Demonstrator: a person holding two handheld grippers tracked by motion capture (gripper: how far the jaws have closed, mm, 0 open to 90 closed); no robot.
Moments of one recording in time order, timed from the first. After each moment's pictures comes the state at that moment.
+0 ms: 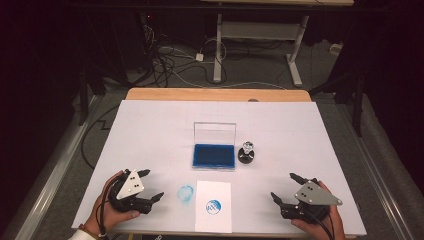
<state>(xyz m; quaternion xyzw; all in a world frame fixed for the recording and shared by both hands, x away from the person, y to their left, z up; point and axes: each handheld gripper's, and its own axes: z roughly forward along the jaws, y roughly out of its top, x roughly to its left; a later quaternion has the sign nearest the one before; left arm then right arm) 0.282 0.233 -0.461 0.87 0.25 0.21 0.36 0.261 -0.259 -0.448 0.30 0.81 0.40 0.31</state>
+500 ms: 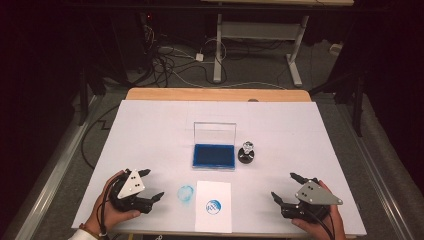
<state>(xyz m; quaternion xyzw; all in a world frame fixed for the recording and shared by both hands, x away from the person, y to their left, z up) 0.284 0.233 -0.461 0.87 0.25 0.21 0.36 0.262 -0.260 -0.449 0.30 0.81 0.40 0.31</state>
